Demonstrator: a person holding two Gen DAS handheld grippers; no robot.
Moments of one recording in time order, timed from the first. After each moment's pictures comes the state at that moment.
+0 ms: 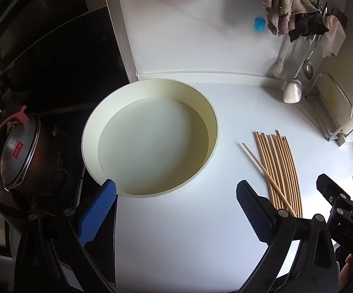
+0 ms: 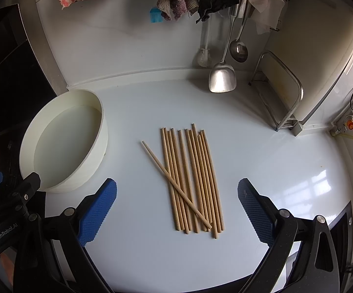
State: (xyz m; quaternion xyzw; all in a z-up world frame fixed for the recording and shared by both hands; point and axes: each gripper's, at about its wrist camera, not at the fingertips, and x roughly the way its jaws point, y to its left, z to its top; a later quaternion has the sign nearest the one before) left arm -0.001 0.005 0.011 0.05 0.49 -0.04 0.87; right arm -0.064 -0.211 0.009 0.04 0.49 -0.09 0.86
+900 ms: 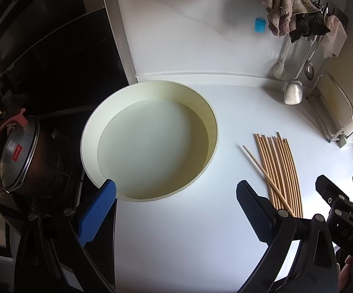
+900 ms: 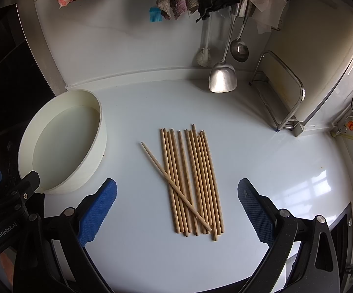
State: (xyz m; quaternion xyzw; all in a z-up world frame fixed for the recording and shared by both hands) left arm -0.003 0.005 0.010 0.05 0.49 -0.04 0.87; right arm -0.063 -0.211 0.008 0.04 0.49 -0.09 0.86
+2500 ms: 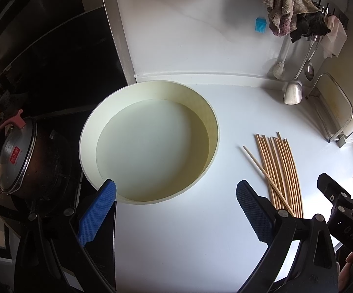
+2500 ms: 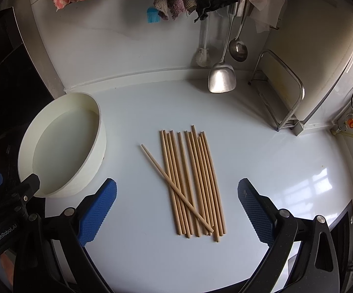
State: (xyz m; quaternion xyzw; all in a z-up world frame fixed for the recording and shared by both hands) left arm 0.001 0.004 0.010 0.05 0.49 -0.04 0.87; right arm -0.059 -0.213 0.003 0.05 0.49 -0.09 0.86
